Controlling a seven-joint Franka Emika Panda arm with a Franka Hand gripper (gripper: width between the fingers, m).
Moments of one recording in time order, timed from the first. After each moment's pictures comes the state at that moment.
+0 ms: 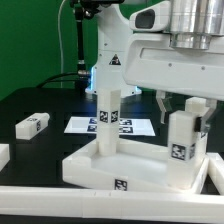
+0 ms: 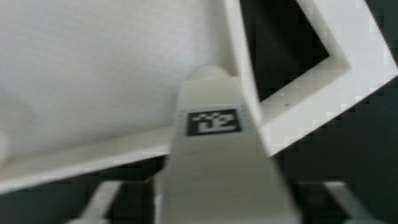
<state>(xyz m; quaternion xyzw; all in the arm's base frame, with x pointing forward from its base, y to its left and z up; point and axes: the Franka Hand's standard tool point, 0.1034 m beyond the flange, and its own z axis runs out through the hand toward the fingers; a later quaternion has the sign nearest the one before) 0.651 0.057 0.112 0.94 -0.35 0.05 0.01</state>
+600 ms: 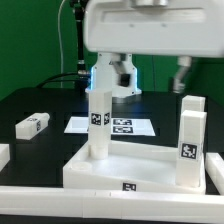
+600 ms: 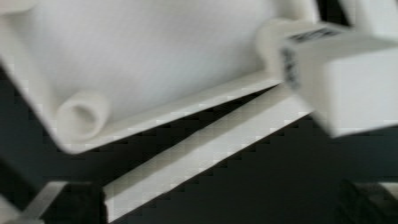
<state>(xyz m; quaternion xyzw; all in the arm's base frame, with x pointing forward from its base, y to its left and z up) 0.626 -0.021 0.158 0.95 -0.31 0.05 -0.01</state>
